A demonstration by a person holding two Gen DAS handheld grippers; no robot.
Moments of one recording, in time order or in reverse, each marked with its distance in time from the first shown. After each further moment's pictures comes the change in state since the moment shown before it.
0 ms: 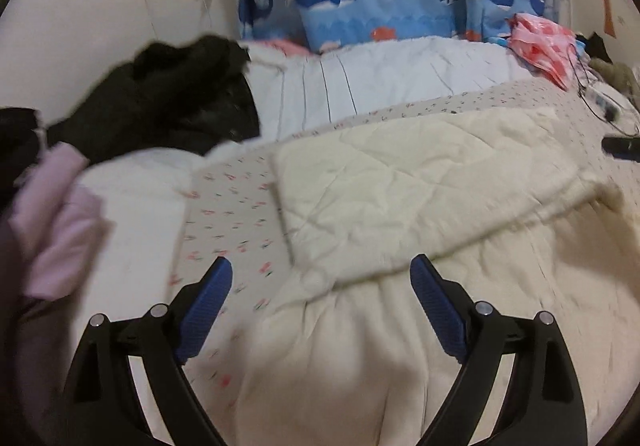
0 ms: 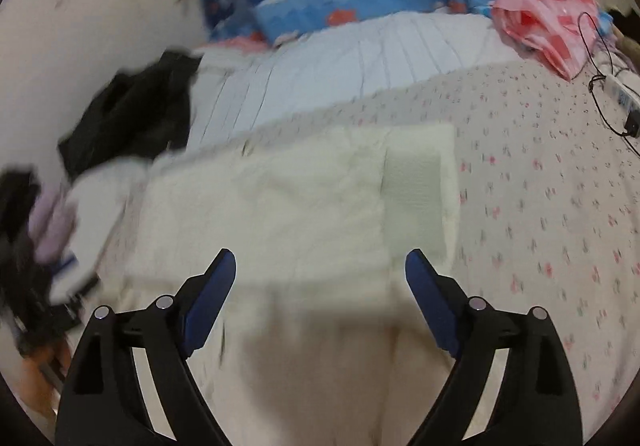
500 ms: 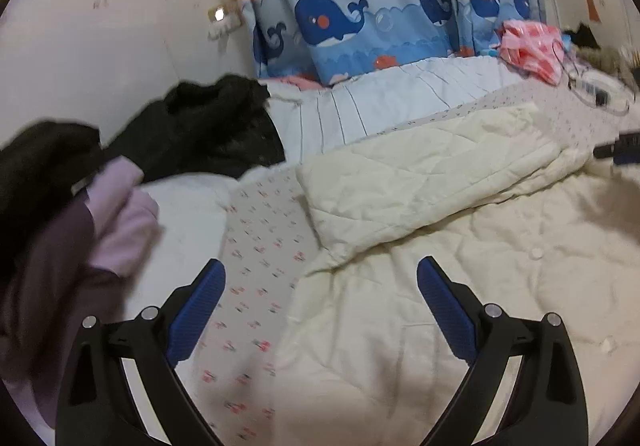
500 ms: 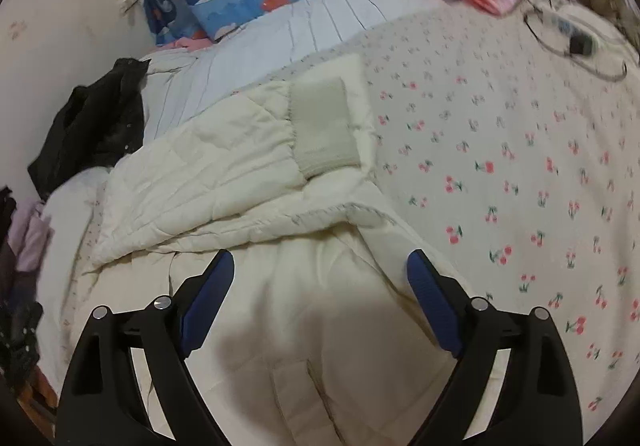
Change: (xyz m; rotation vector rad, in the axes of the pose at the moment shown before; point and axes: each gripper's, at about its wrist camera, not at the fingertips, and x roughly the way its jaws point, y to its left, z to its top) left arm -0.050 -0.004 -0.035 0.076 -0.123 0.088; right arm 0.000 -0.048 -0.039 0.155 0.015 -0.090
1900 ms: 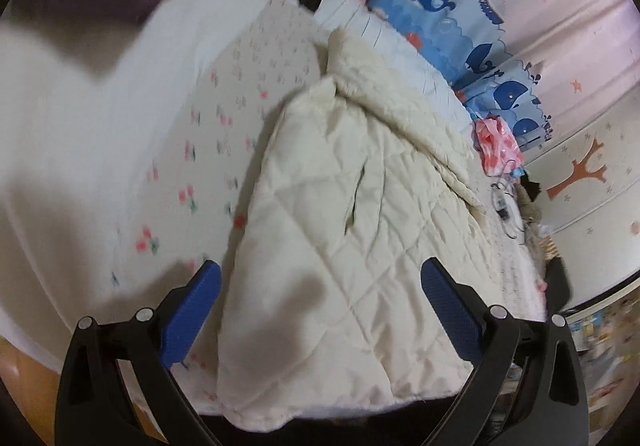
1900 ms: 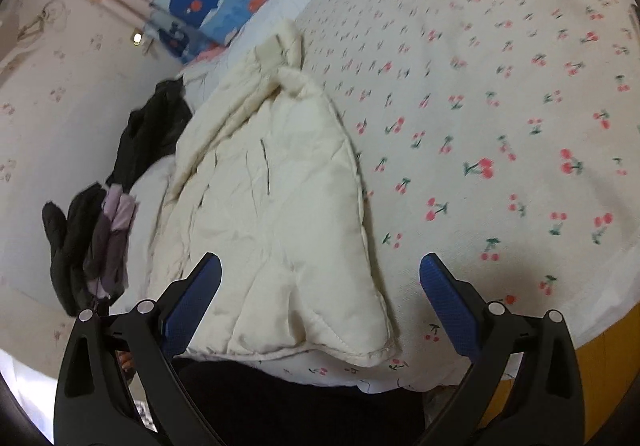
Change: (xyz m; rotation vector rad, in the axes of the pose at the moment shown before) left arm -0.053 0.105 -0.172 -0.852 0.380 -0.610; right arm -0.172 -0.146 -0.191 0.279 0.129 0.299
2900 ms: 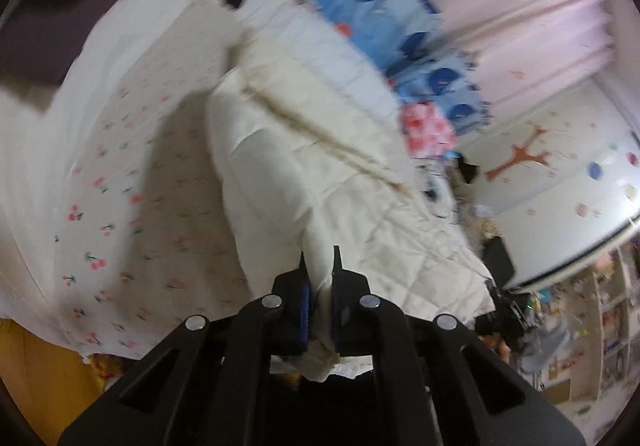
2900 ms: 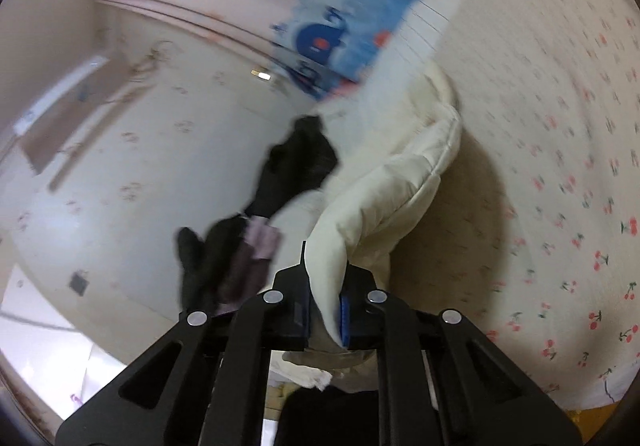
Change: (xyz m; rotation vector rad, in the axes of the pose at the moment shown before) left arm -0.069 -0.093 -0.009 0.083 0.023 -0.209; right arm -0.068 0.079 0.023 -0.049 -0.189 0.542
